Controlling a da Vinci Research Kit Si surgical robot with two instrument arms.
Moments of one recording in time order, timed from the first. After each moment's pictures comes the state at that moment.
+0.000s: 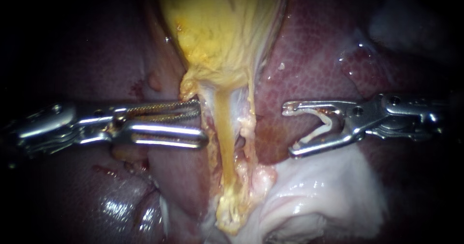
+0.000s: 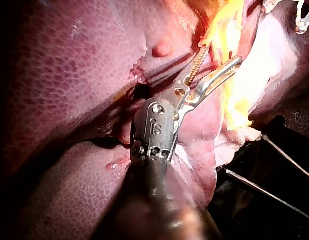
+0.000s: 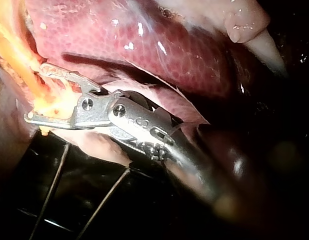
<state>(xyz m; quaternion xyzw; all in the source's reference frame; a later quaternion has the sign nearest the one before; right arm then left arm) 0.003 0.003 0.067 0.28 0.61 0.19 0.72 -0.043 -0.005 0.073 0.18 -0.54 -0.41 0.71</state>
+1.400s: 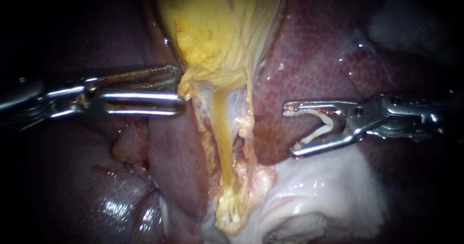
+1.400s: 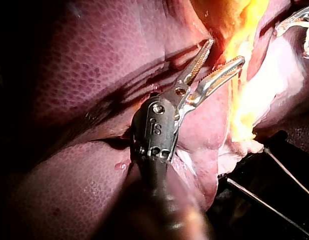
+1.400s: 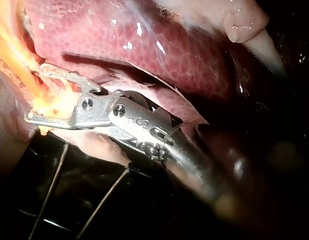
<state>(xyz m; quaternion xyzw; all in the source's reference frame) 0.003 0.003 0.067 0.28 0.61 0.19 0.72 -0.040 -0.001 0.069 0.15 -0.56 -0.43 0.69</state>
